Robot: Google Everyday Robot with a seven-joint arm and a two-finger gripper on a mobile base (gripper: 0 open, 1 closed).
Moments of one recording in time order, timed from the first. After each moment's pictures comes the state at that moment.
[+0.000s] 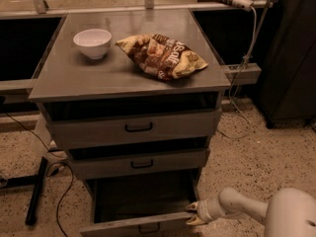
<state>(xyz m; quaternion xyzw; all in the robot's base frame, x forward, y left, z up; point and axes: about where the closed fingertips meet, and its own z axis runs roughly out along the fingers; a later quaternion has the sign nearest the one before) 0.501 -0.164 0.163 -0.67 0.66 0.18 0.28</state>
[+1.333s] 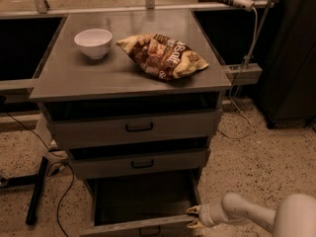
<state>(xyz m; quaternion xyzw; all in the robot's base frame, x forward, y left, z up) 0.474 -0.169 0.162 -0.66 0.67 0.19 0.28</state>
